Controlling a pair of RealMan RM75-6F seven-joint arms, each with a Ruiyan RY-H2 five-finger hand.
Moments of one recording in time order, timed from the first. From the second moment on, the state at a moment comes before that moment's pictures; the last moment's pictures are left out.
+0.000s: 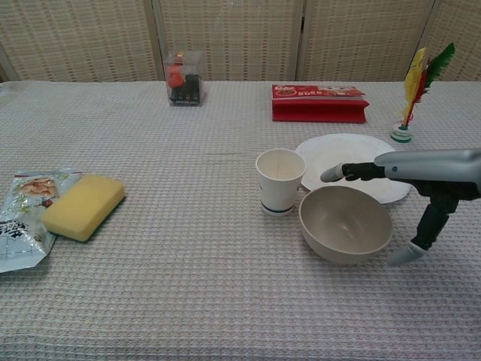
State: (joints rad) left arm -0.04 -1.20 -0.02 -1.62 1.67 1.63 0.30; right arm 0.67 -1.20 0.04 -1.81 -1.21 0.69 -0.11
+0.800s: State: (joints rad) left arm -0.03 -1.20 -0.02 -1.62 1.68 1.64 0.29; right arm 0.68 -1.27 0.04 -1.76 -1.20 0.74 -0.10
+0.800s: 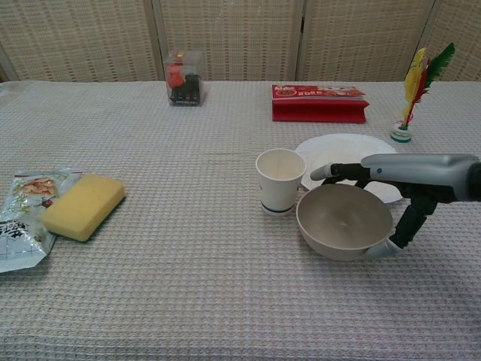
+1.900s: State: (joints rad) left arm -0.05 -1.22 -0.02 -1.62 1.65 1.59 0.32; right arm 0.68 -1.17 0.12 -1.56 -1.16 0.74 0.10
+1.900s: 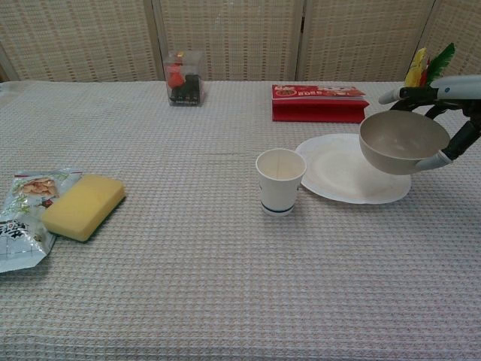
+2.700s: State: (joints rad) left arm -0.05 -1.21 -0.02 -1.61 1.64 1.60 0.30; right arm 0.74 -1.39 0.17 -1.26 -1.14 0.63 0.21
